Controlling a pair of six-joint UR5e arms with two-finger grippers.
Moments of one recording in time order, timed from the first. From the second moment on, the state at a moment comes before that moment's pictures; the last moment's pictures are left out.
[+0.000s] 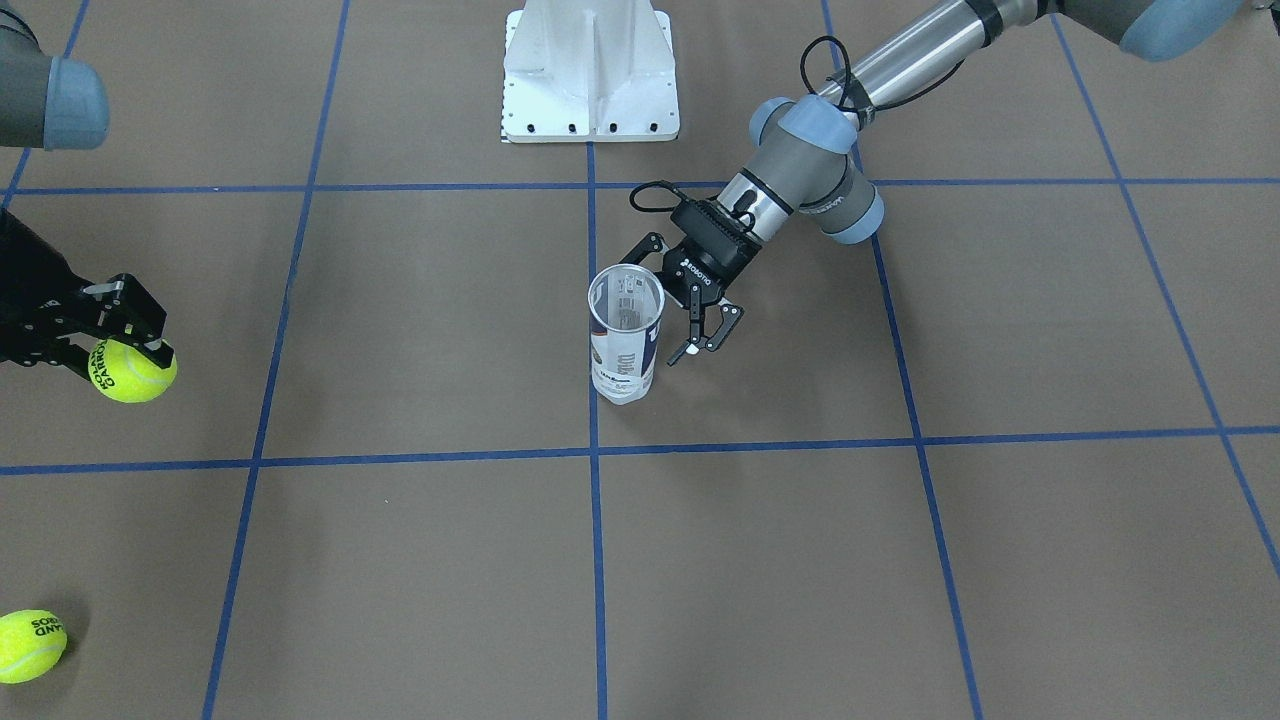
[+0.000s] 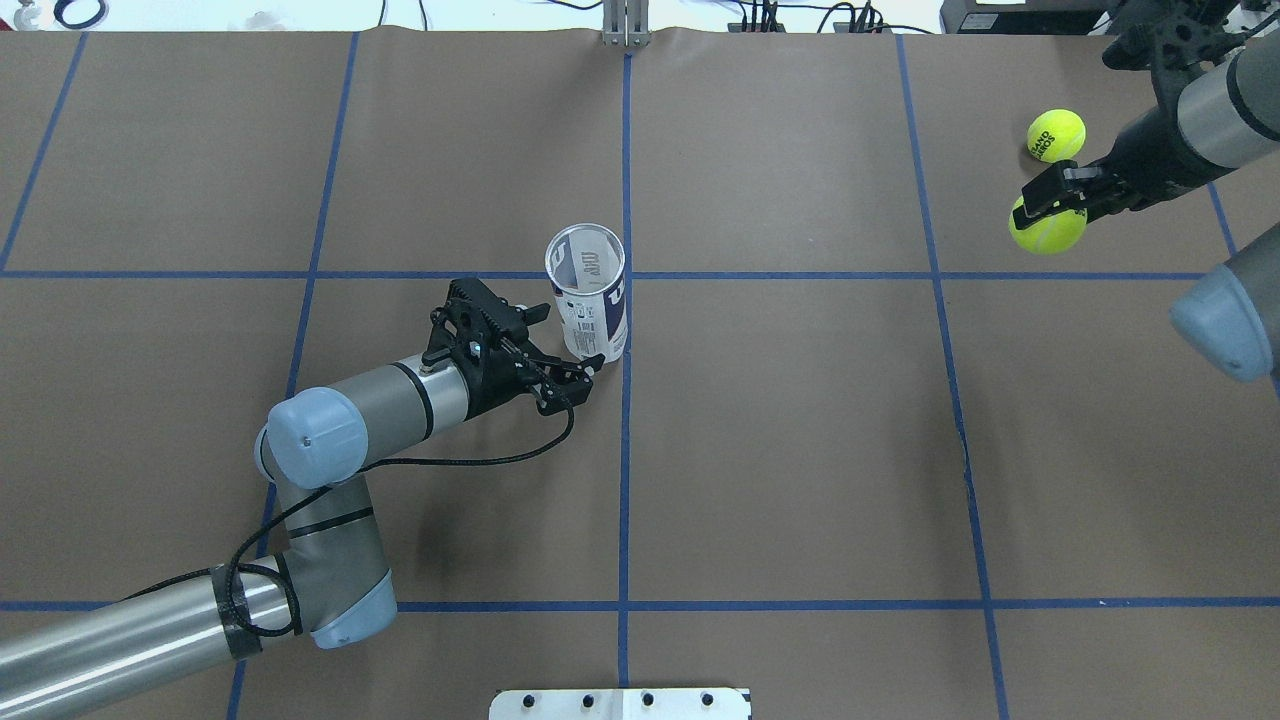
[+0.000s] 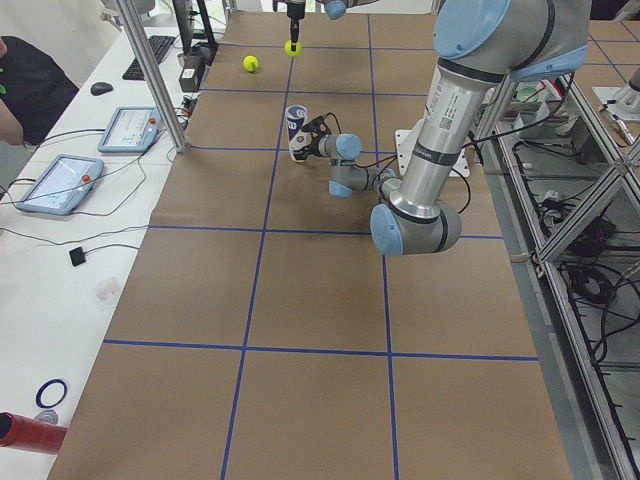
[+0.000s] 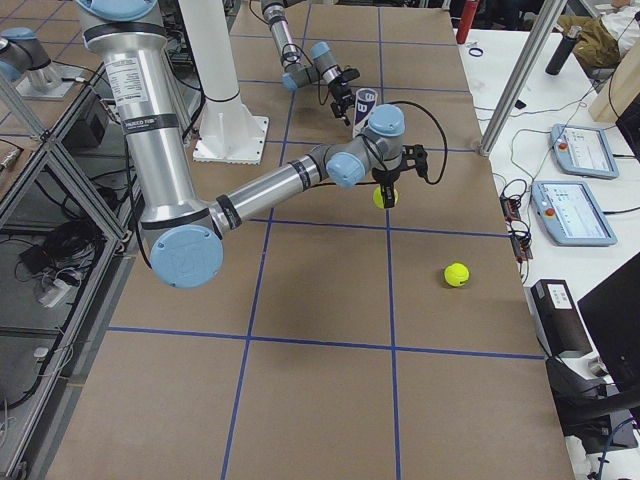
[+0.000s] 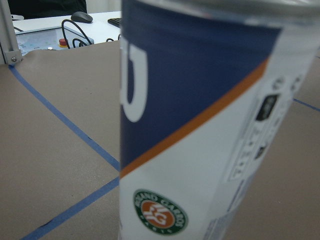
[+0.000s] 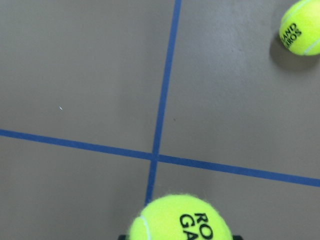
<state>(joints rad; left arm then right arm) -0.41 -2.10 -1.35 -2.92 -1.39 -0.58 1.10 -1.34 1.82 -1.33 2.27 0.69</state>
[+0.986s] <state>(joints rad) -0.38 -2.14 -1.31 -2.92 -1.31 -0.58 1.10 -1.32 1.84 -1.34 2.29 0.70</state>
